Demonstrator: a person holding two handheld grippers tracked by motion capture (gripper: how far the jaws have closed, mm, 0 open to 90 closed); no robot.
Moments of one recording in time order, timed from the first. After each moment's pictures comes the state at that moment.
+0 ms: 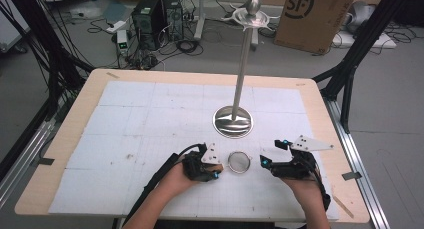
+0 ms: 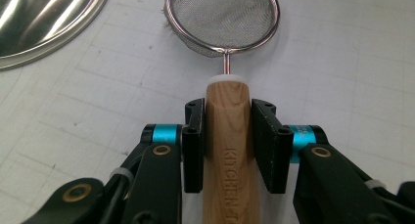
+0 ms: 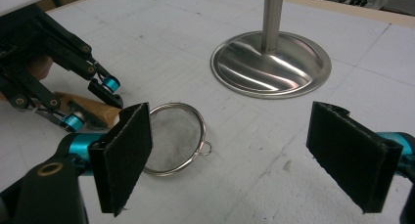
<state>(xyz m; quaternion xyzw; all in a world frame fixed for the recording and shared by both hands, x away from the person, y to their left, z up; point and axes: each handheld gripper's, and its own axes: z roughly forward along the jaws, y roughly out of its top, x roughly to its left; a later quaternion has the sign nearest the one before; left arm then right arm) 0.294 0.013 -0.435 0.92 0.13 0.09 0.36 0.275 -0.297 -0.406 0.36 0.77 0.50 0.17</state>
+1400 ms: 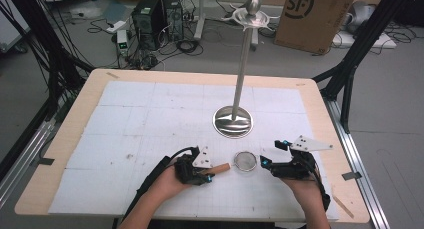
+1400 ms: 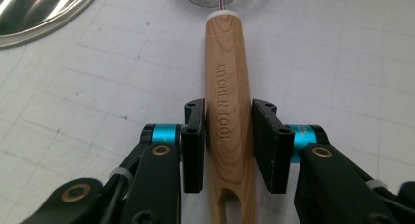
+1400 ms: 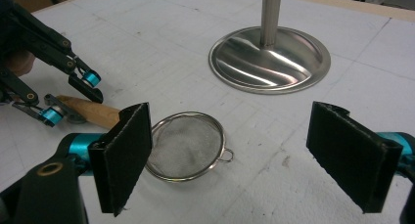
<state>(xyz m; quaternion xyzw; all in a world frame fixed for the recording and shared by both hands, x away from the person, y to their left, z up) 0.284 0.030 -0.435 0.92 0.12 0.10 0.36 0.276 -0.298 -0.409 0.36 0.77 0.50 0.17</state>
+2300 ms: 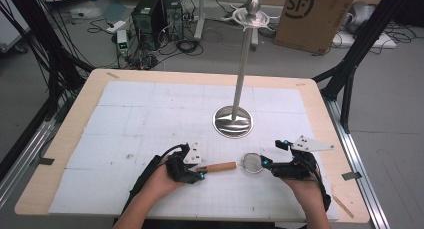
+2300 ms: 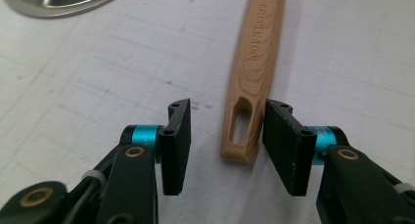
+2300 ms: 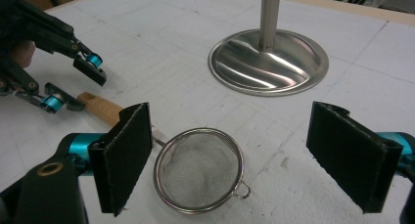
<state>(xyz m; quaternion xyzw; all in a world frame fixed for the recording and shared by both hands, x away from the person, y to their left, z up) 0.290 0.057 -0.435 0.91 0.17 0.13 0.36 0.274 -0.299 -0.407 0.36 0.77 0.50 0.17</state>
